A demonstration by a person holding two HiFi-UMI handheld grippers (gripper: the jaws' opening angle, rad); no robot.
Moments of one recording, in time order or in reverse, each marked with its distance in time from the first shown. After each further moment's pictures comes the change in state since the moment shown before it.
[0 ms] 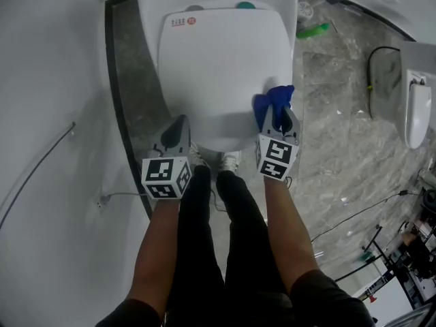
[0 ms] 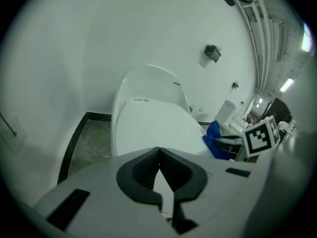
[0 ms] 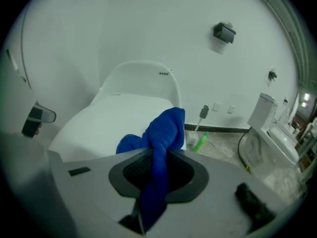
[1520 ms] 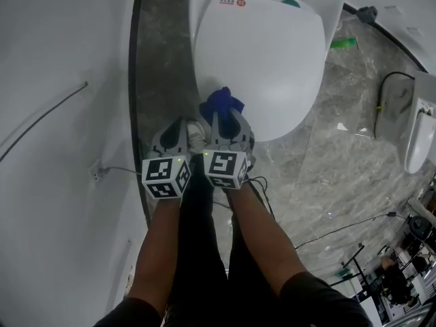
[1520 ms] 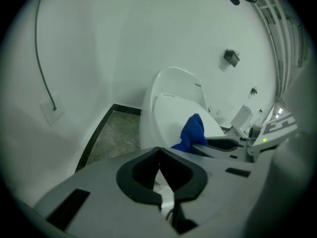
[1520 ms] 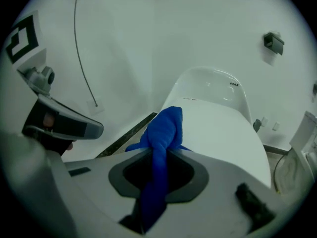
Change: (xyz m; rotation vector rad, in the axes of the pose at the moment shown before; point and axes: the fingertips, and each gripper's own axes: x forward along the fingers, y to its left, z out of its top) left arm -0.067 0.059 -0.059 -0.145 -0.006 0.172; right arm -0.044 0.232 -0.002 -0.231 -0.057 0.360
